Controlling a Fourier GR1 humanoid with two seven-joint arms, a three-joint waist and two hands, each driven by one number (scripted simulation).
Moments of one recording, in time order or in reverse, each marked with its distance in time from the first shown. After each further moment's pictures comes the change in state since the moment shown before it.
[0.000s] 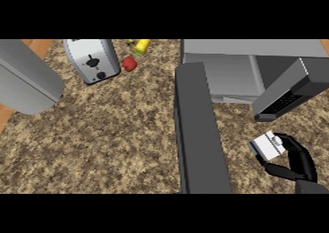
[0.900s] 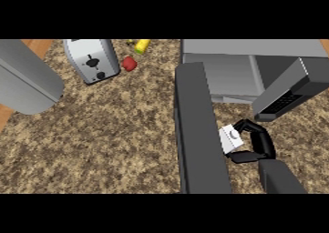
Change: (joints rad) left arm 0.001 0.013 0.025 0.014 0.049 -0.016 -0.014; right arm -0.142 0.159 0.069 0.008 0.050 -0.032 -0.016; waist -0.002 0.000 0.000
